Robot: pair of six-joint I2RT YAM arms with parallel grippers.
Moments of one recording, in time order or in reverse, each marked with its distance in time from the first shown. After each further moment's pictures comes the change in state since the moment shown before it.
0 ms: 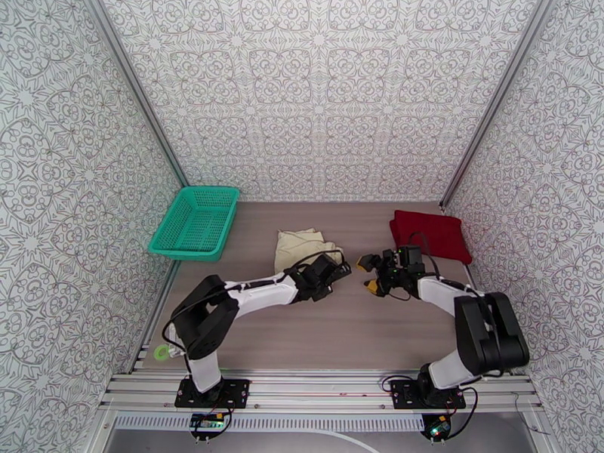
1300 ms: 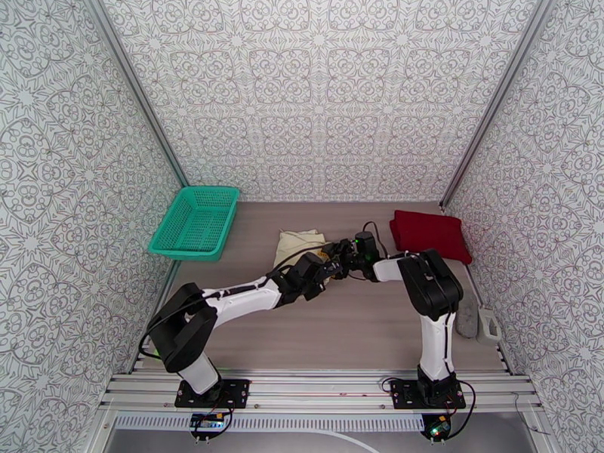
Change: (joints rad) left arm 0.039 -0.130 -0.147 0.109 0.092 -0.001; right arm 0.217 0.476 0.372 0.284 -0.037 0.217
